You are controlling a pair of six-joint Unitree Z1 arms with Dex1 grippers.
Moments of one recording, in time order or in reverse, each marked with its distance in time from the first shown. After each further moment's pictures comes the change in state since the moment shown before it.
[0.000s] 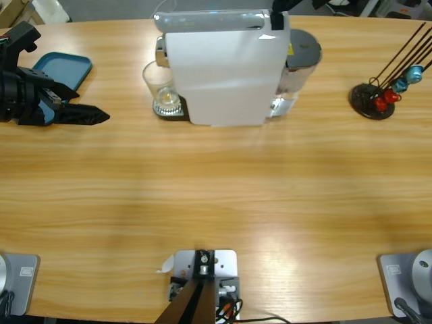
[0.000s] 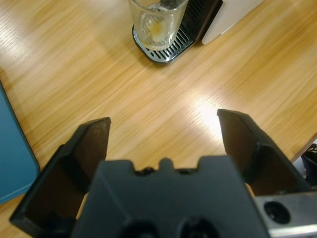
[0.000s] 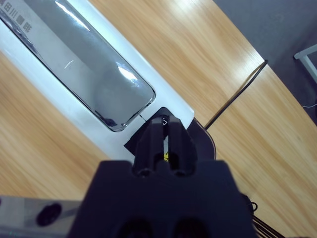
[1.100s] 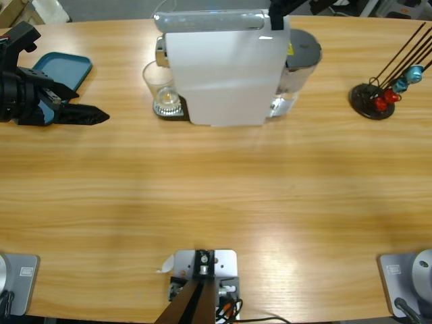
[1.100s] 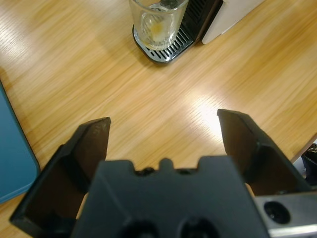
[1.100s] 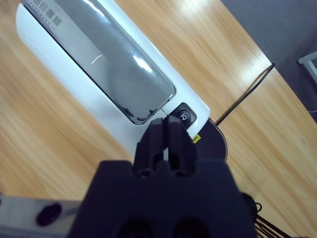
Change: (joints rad) arm 0 0.001 0.000 0.000 0.002 0.000 0.000; arm 1 0.031 -0.025 0.021 0.000 0.000 0.006
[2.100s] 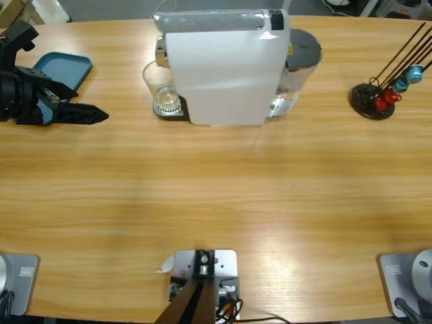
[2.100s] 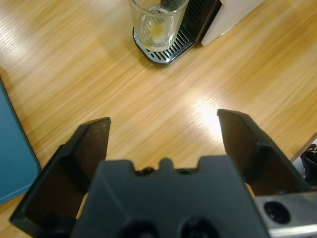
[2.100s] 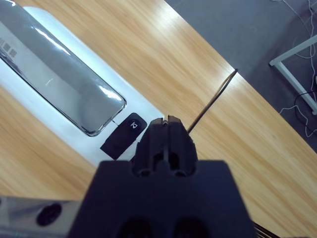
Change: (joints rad) arm 0 0.000 -0.005 0.000 0.000 0.000 0.000; arm 1 -0.051 -0.035 0.015 -0.067 -0.059 0.000
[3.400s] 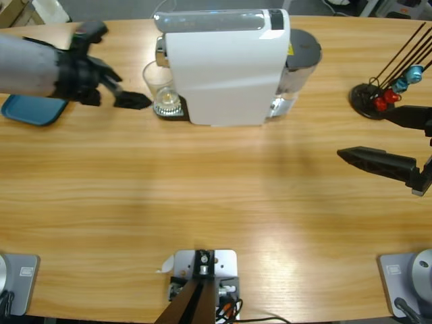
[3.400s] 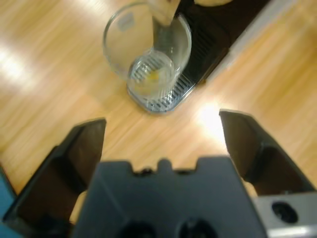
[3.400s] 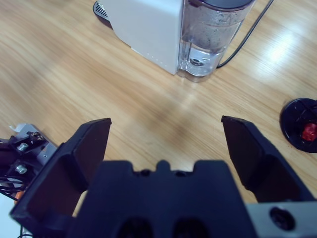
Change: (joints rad) arm 0 -0.033 0.207 -0.032 -0.217 0.009 0.055; arm 1 0.341 -0.678 0.865 -0.234 -0.117 0.464
